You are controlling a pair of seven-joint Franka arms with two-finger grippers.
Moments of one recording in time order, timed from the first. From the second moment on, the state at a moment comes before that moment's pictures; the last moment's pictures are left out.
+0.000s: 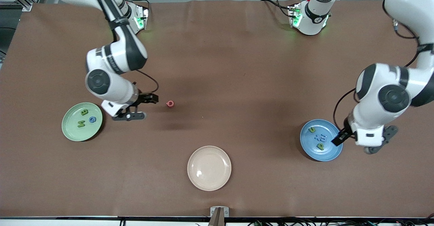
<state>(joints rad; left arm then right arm) 0.29 0.40 -0.47 -1.63 0.41 2.01 -0.91 0.39 0.30 0.00 -1.93 0.10 2.11 0.30</state>
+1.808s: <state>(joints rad) 0.12 -0.05 -0.10 -1.56 0.05 1.49 -0.06 0.57 0.46 -0.05 -2.19 0.10 2.64 0.58</state>
